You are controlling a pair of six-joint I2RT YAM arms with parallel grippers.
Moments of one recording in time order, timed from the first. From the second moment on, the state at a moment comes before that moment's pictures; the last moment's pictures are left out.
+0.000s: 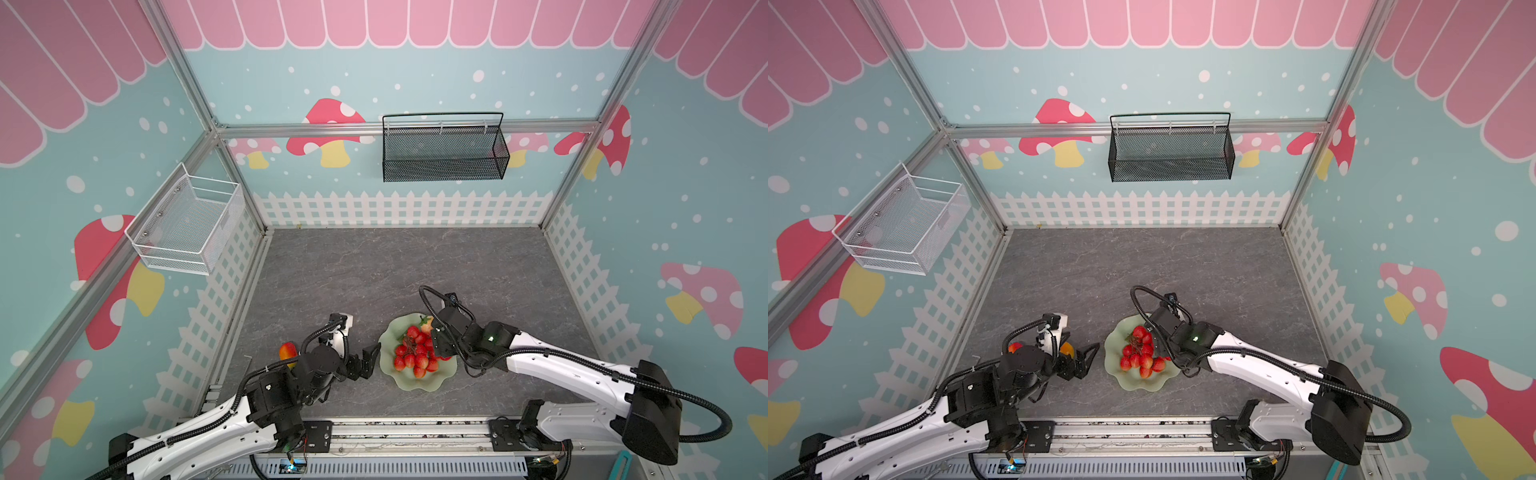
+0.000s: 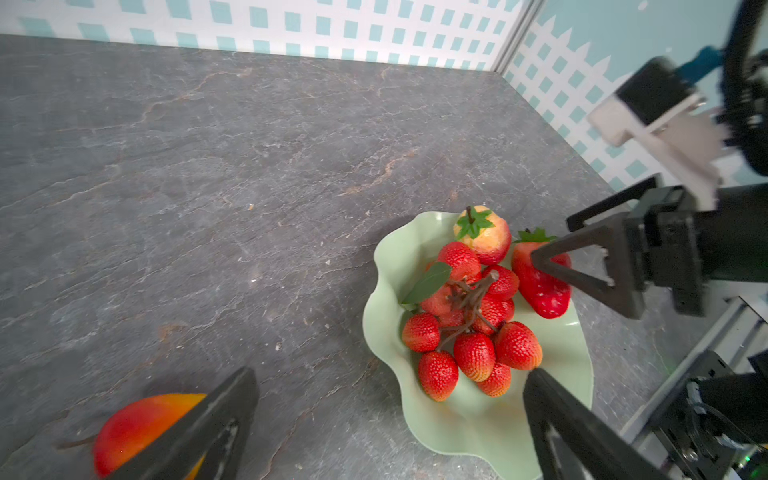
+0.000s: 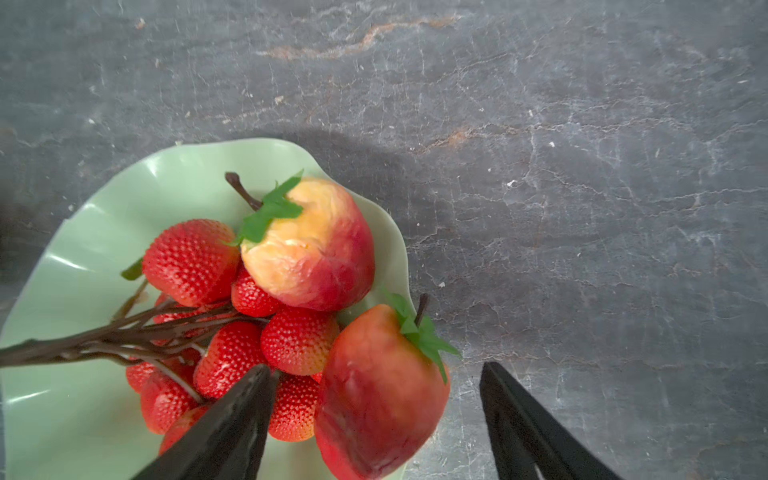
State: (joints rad) left arm -1.04 0.55 0.48 -0.44 -0.45 -0.55; right arm 0.95 1.22 0.87 -0.71 0.40 0.62
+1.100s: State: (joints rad) left arm -0.60 0.87 0.38 -0.45 -0.28 -1.12; right arm 1.04 0.66 0.30 0.20 -0.15 -0.21
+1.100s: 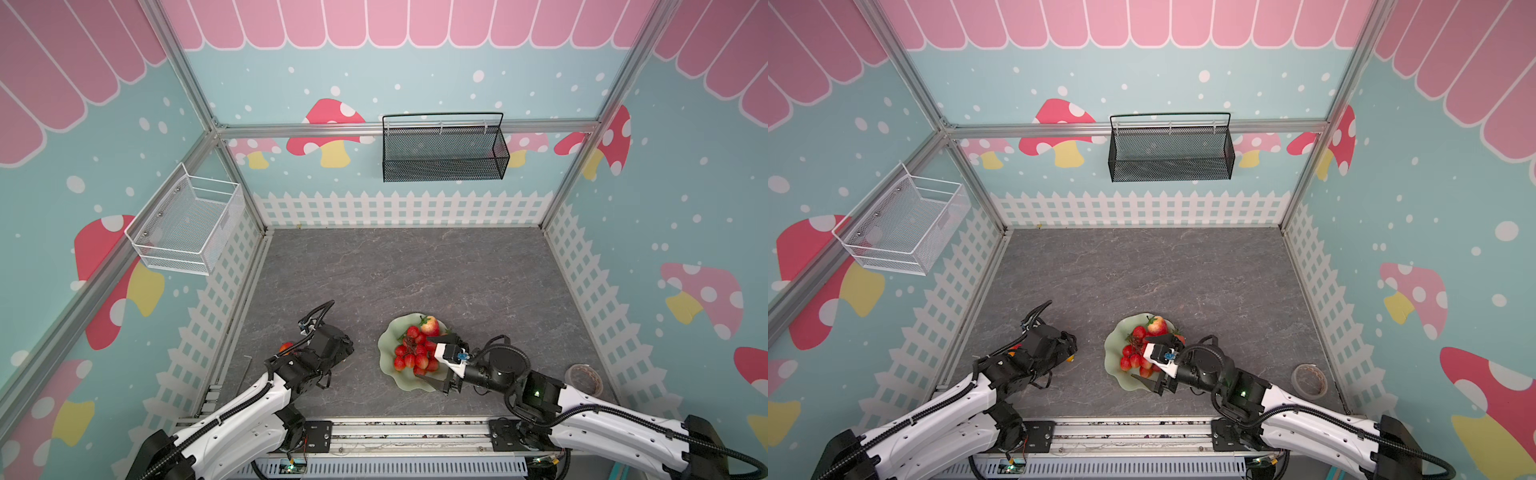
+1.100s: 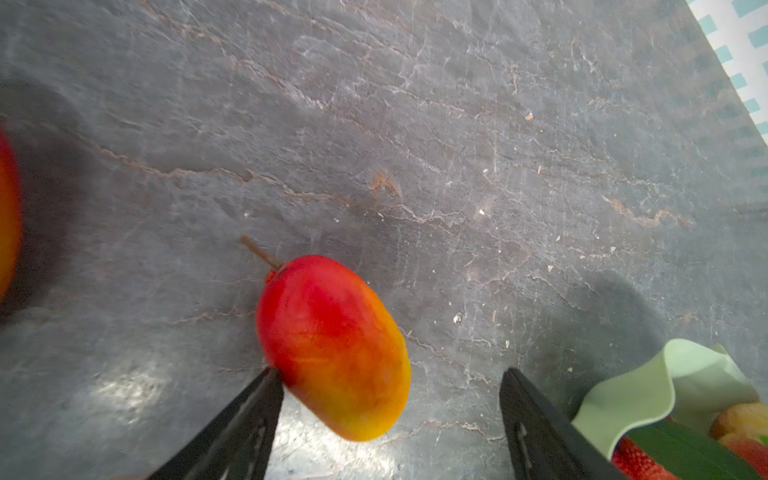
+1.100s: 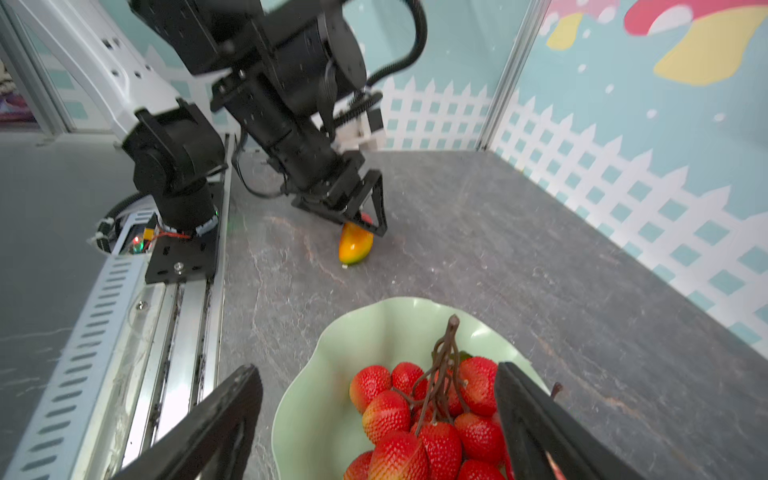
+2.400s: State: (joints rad) left arm -0.95 0.88 0.56 -0.31 -0.39 -1.00; right arm 0.97 0.69 0.28 0.26 -0.09 -0.15
